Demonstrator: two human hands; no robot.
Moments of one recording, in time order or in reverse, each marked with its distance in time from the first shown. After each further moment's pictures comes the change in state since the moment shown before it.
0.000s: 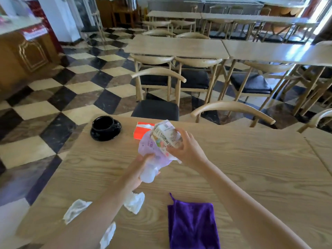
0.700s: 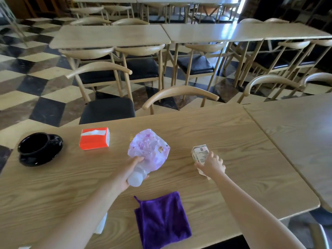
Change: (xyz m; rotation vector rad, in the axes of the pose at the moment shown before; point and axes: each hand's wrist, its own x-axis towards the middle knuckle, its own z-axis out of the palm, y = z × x) left_hand 0.036 -0.025 0.092 0.107 -0.283 -0.172; right_hand -0.082 0.222 -0.065 -0.382 0.079 0.956
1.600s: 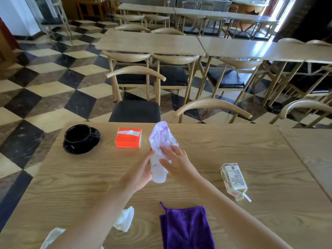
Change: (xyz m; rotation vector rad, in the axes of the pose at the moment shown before) left_hand -0.018 0.026 -0.067 -0.141 -0.375 0.289; right_hand -0.117 -0.184 0.012 0.299 -0.104 -0.921
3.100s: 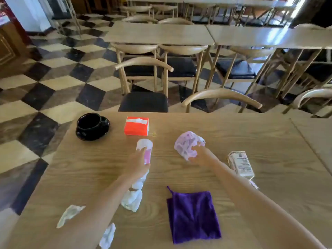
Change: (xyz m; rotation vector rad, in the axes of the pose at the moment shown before) left_hand -0.024 -0.039 -0.047 1.400 0.509 -0.202; right_hand 0.008 0.076 -0.011 -0.341 -0.219 0.366
